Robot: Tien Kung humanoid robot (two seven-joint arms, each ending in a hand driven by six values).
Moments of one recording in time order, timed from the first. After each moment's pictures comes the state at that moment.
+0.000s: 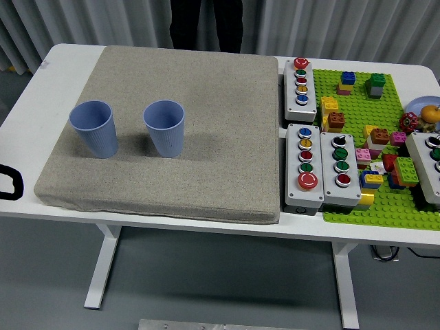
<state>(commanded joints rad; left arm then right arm) -0.30 0.45 -1.46 -1.32 0.06 0.17 -0.35 0.21 -0.11 1.58 0.18 -1.02 -0.20 -0.25</state>
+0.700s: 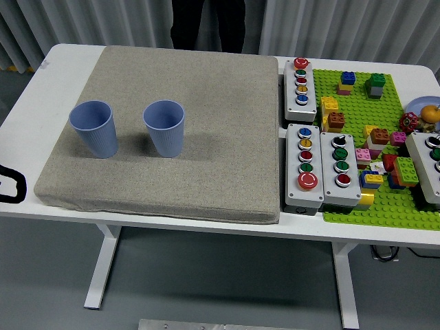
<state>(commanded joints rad) -0.29 0.43 -1.46 -1.32 0.19 0.24 -0.35 0.21 -0.11 1.58 0.18 -1.02 -0.19 -0.25</state>
